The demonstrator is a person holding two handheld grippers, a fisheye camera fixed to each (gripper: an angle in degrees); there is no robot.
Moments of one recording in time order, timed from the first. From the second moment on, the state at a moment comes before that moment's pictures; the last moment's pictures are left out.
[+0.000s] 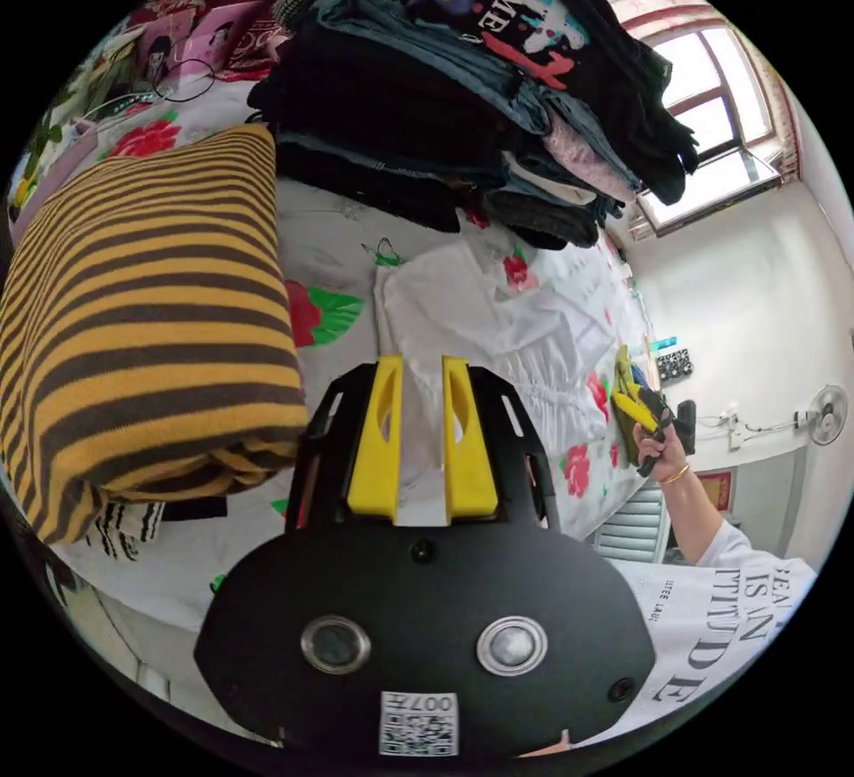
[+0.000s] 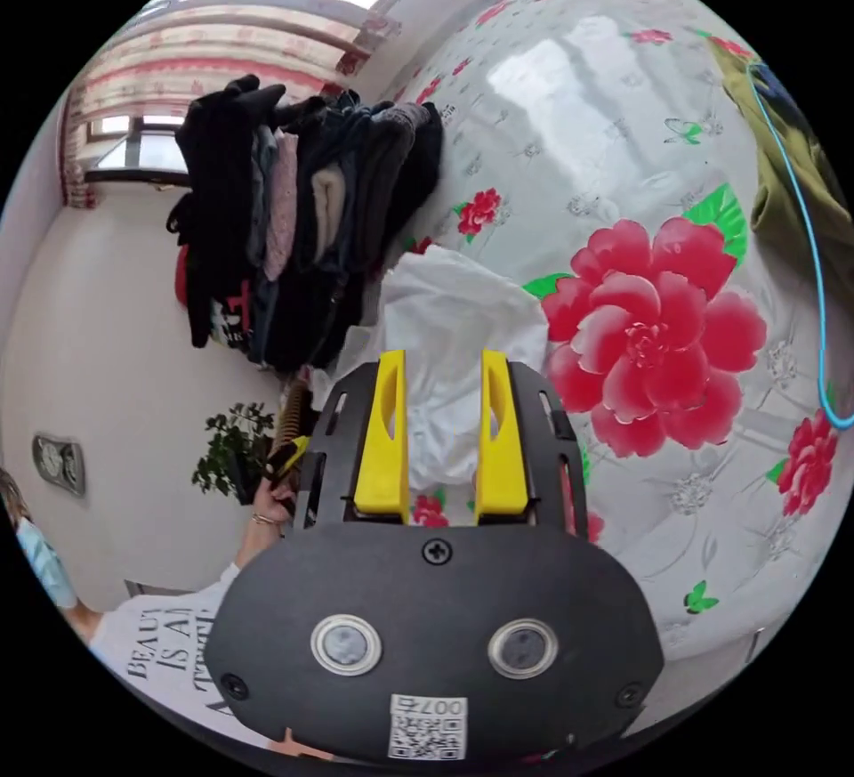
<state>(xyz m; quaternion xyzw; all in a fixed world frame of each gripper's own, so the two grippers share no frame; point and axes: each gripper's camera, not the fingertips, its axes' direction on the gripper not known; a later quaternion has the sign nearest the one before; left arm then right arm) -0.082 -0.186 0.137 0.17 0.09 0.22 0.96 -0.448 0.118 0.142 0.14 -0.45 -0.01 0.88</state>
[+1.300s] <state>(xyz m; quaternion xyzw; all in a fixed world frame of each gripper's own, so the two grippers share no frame) 0.028 -0.244 0.279 0.11 0.02 0.24 0.96 -0.593 0.046 0.155 0.13 -0.23 -0.06 0.96</state>
